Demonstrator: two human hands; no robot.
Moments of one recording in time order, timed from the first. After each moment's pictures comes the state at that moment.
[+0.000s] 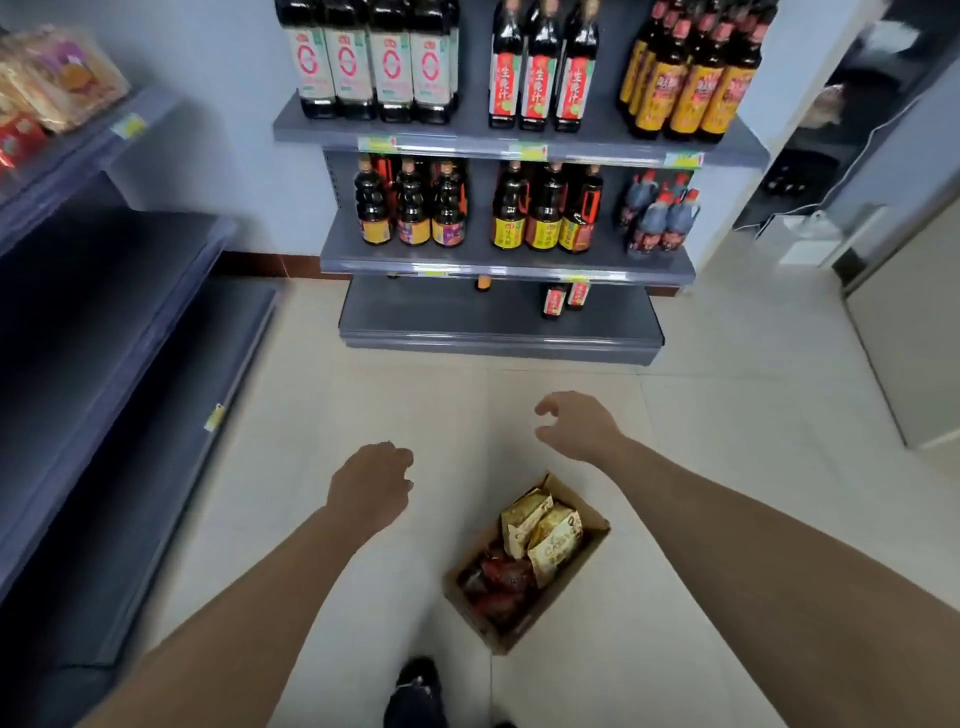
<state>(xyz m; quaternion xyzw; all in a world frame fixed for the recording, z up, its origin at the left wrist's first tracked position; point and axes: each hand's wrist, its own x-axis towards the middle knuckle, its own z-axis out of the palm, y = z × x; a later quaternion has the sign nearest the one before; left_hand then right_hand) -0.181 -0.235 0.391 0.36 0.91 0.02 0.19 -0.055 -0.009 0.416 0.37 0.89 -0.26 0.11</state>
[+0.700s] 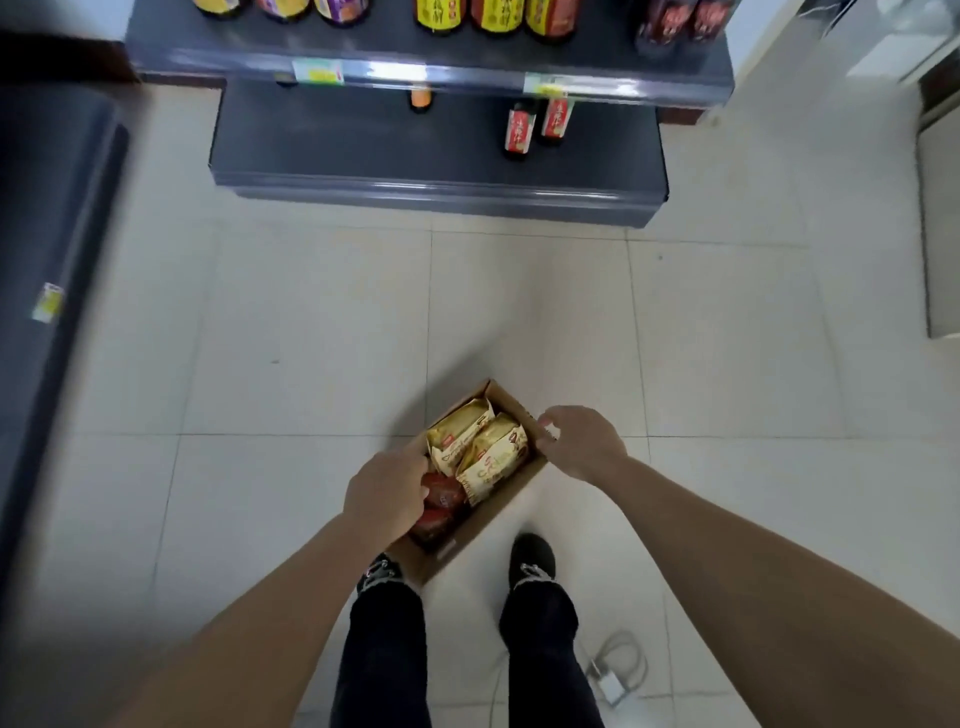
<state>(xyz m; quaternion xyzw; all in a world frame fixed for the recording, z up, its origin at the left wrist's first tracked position) -0.098 -0.047 0.189 0.38 0.86 -0.02 0.35 0.024 0.151 0.191 0.42 0.82 -0.29 0.28</state>
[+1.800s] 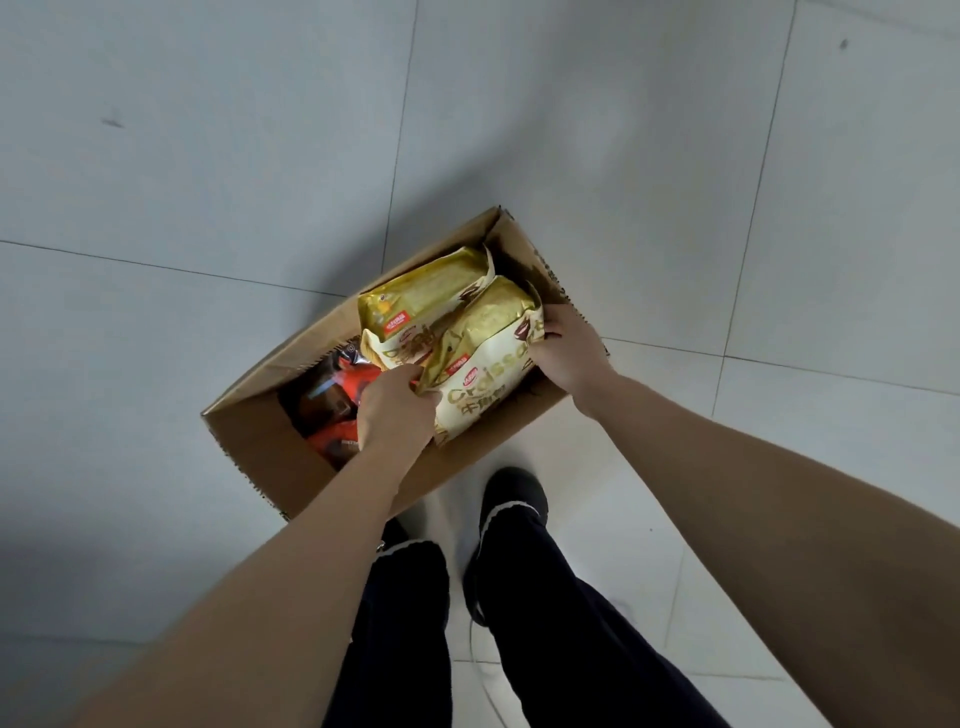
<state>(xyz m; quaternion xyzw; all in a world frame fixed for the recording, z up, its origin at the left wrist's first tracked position) -0.031 0.003 -0.158 -0.02 0.88 0.20 0.44 0.033 0.176 -0.153 0.52 0.67 -0.48 0.20</state>
